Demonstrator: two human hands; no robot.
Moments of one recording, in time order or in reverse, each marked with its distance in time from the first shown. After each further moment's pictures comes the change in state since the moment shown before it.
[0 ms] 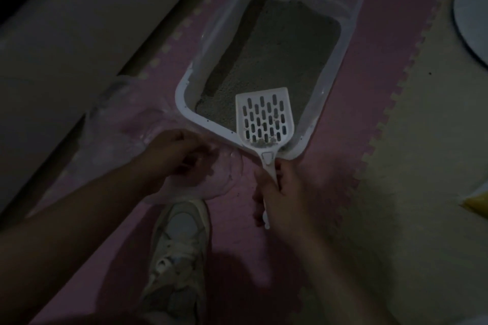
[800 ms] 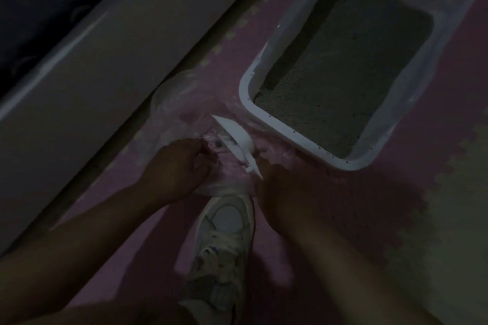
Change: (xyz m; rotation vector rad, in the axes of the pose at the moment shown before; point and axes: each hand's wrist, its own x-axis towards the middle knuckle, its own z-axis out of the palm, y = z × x) left_hand -0.022 -0.075 -0.077 0.893 0.260 0.417; right_hand 0.045 0.018 0.077 -1.201 -0.284 -0.358
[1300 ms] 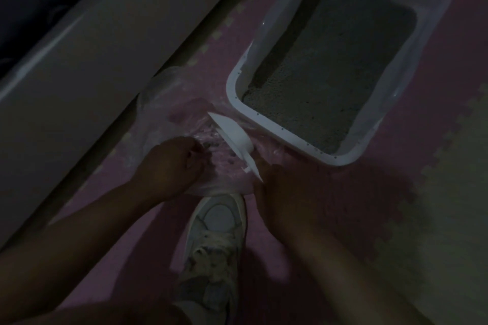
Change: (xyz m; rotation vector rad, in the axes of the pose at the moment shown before) left_hand 0.010 -0.001 0.009 -0.002 0.042 0.018; right_hand -0.018 0.014 0.001 -0.008 0.124 -0.038
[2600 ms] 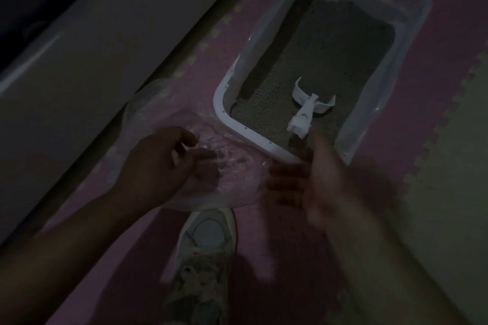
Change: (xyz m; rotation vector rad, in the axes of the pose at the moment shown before) left_hand 0.011 0.037 -0.035 -0.165 0.217 0.051; right_hand 0.024 -0.005 -0.100 1.427 0.027 0.925
